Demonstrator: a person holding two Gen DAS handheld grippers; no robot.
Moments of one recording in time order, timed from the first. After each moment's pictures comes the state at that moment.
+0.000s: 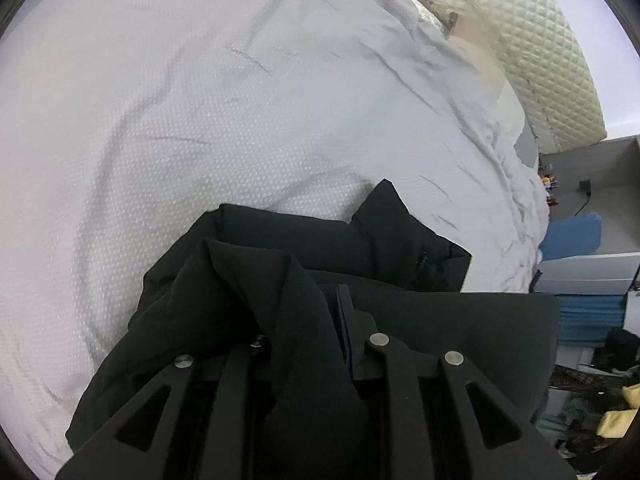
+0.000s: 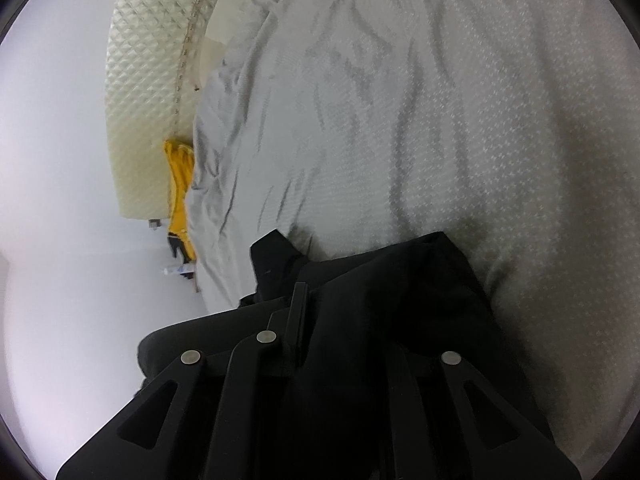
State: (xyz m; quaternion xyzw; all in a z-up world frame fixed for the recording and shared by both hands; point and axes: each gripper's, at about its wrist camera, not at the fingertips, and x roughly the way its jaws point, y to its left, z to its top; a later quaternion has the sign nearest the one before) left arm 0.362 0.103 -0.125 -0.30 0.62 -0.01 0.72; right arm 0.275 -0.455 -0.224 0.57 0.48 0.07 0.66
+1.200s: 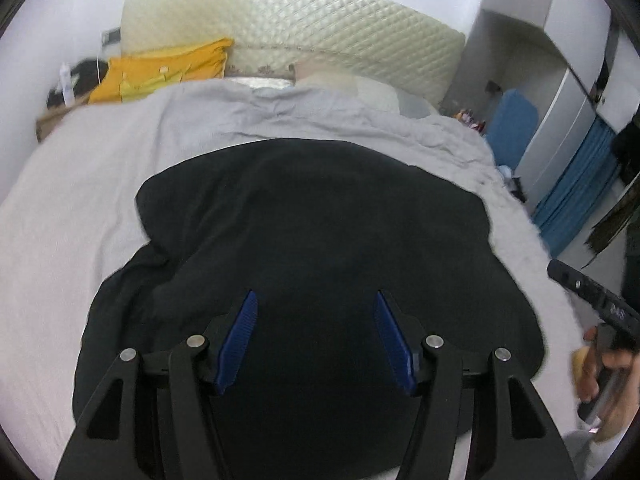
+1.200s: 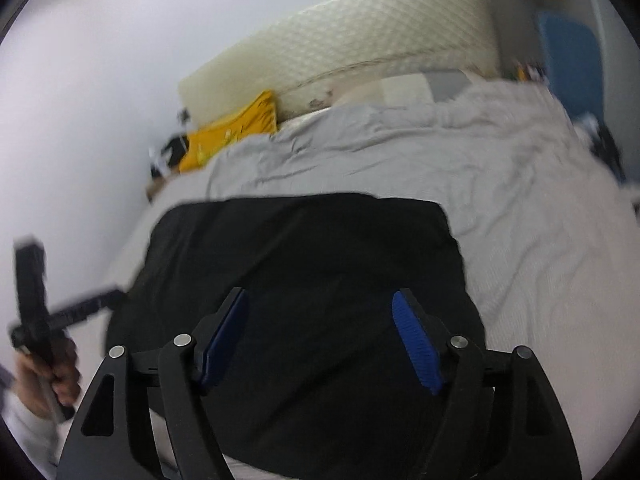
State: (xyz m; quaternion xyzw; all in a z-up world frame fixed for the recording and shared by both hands) left arm 0.193 -0.012 -0.068 -0.03 0.42 -0.13 0.90; right arm 0.164 -0.295 -0.085 0.11 0.39 0.09 0.91
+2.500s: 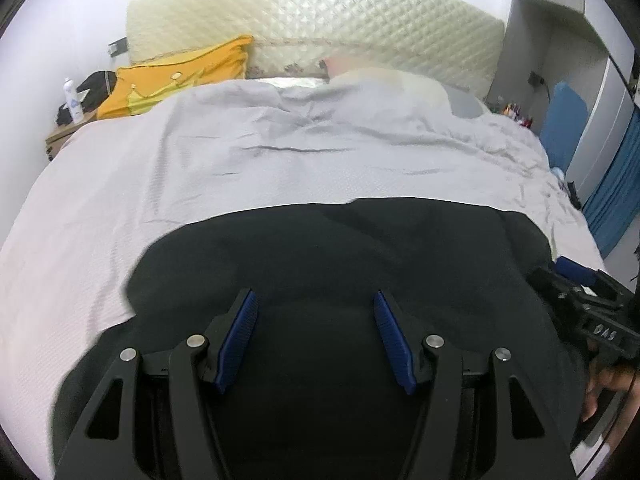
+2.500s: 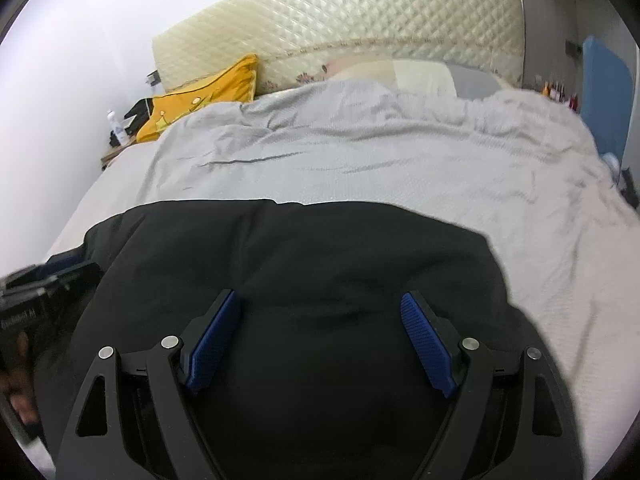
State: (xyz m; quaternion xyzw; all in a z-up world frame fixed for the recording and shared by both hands) left arm 0.338 -0.013 -0.126 0.00 0.42 -0.07 0.90; right arm 0.301 -0.262 -0.149 0.06 0.40 0.06 0.91
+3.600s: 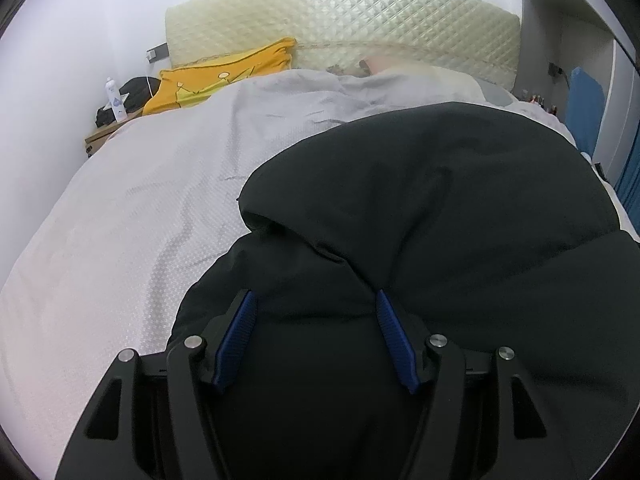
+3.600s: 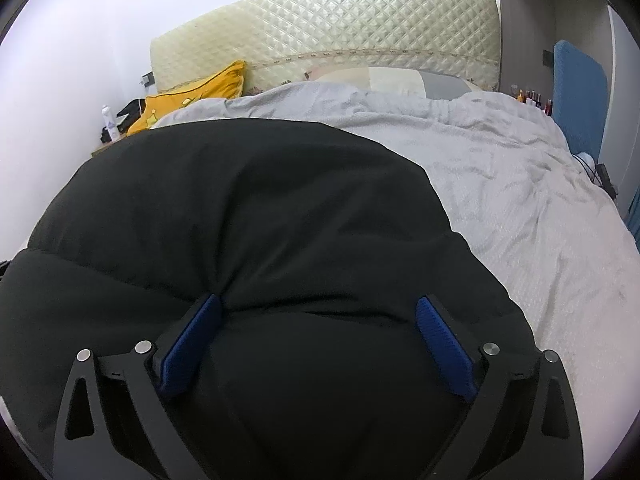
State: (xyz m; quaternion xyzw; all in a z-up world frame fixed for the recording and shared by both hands) left arm 0.276 0.060 -0.180 0.04 0.40 -0.02 0.92; right arm 0.246 -0.287 -0.200 0.04 0.38 0.03 0.92
